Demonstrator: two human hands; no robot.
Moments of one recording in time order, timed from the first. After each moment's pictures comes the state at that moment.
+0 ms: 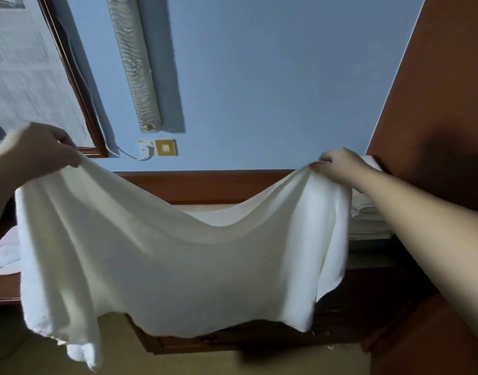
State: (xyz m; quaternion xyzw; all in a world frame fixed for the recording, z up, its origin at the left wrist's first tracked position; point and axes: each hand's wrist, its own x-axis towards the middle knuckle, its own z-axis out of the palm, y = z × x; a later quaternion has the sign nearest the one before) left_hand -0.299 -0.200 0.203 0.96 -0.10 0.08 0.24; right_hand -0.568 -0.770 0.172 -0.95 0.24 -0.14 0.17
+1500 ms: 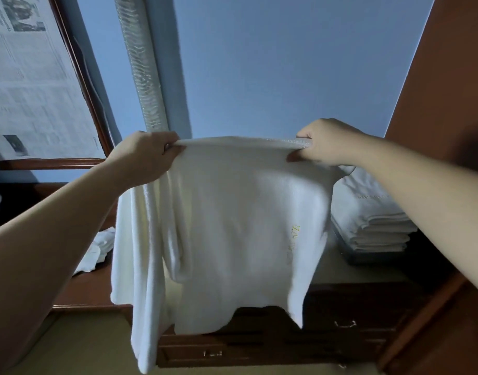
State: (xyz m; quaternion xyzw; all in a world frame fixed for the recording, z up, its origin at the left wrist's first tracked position) left_hand -0.407 -0.367 0.230 0.90 -0.33 0.22 0.16; right_hand -0.564 -0.710 0.263 -0.98 0.08 -0.12 0.09
